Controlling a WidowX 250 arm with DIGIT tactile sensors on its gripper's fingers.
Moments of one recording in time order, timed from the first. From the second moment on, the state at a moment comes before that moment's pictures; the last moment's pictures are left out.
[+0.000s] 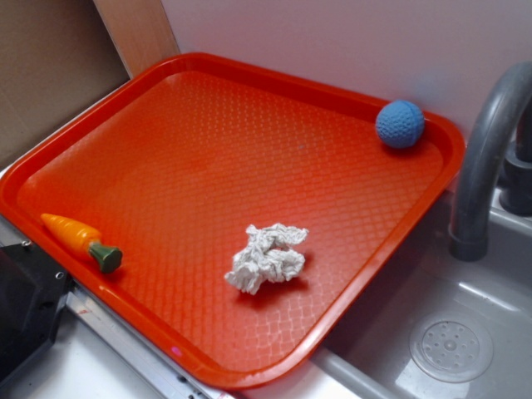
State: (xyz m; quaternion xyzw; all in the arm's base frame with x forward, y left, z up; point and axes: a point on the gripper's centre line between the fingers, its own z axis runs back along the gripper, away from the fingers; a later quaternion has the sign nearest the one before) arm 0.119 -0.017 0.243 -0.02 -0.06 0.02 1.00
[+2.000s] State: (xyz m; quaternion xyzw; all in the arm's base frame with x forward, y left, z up) arm 0.190 -0.156 0.063 0.00 0.01 -0.47 0.88
